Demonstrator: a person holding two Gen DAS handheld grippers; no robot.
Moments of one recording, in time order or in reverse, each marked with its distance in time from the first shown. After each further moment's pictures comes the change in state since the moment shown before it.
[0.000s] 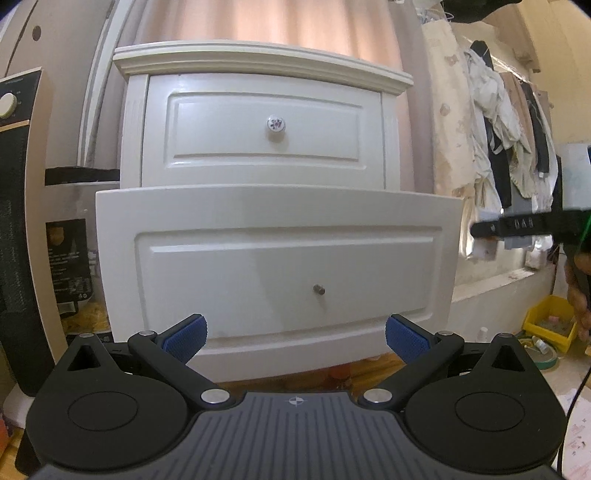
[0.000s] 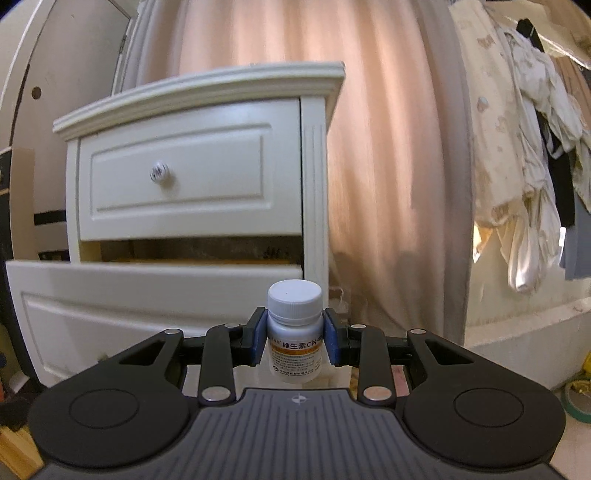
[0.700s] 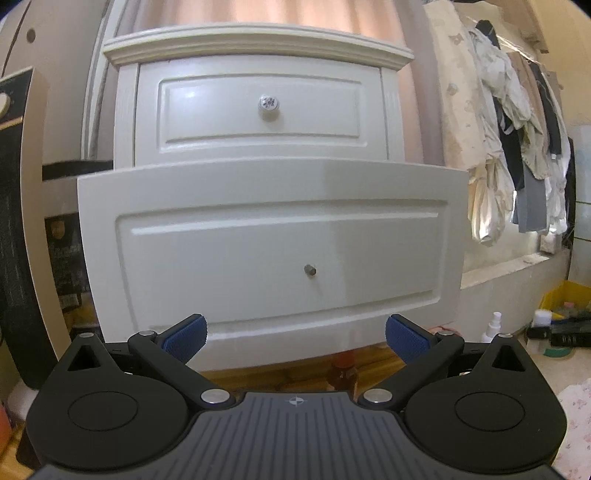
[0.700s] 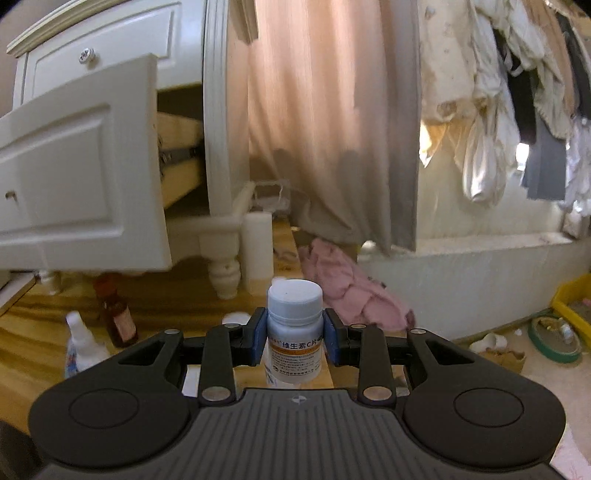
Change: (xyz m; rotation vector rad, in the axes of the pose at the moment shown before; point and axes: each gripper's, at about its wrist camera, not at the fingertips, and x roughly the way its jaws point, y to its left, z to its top) left arm 0.019 -0.023 -0.009 0.011 0.048 0.057; right arm 0.002 -0.091 -0.136 0.036 0.229 -0.087
